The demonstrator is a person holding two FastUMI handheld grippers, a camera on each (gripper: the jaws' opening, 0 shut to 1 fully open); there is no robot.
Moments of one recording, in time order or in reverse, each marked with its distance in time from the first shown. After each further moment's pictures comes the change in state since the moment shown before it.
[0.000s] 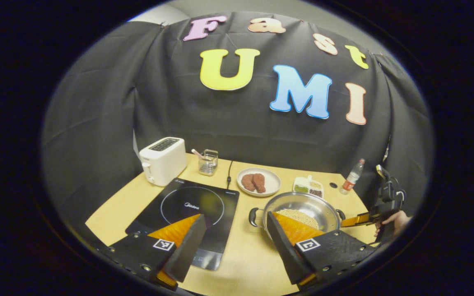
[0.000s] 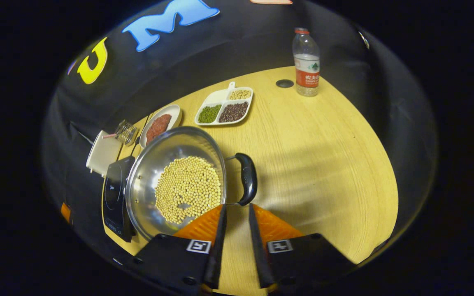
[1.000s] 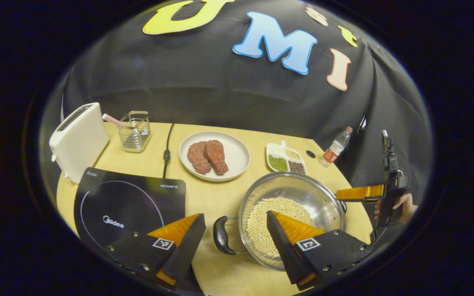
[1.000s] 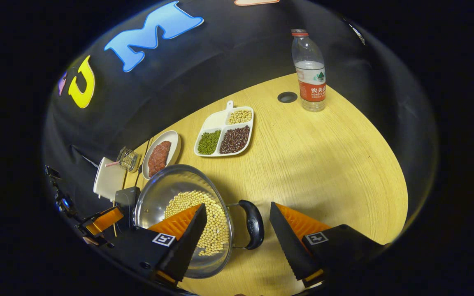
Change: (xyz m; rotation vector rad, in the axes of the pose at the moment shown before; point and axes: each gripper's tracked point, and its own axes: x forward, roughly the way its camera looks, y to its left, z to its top) left arm 0.213 -0.065 -0.071 0.050 0.309 -0.352; right arm 0.056 0.007 0.051 0.050 -0.029 0.066
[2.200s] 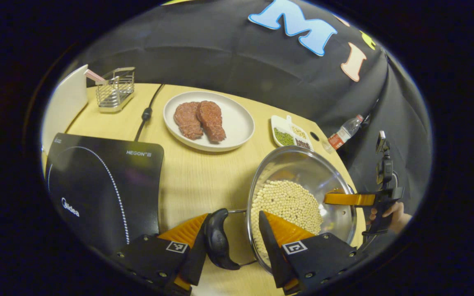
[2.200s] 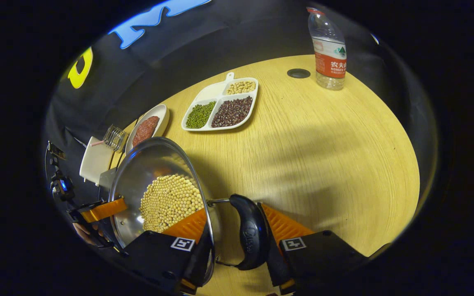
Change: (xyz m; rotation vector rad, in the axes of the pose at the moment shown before) left arm 0.063 0.006 -0.061 -0.117 0.175 -0.073; right arm 0.049 -0.009 -0.033 -0.057 0.115 -0.019
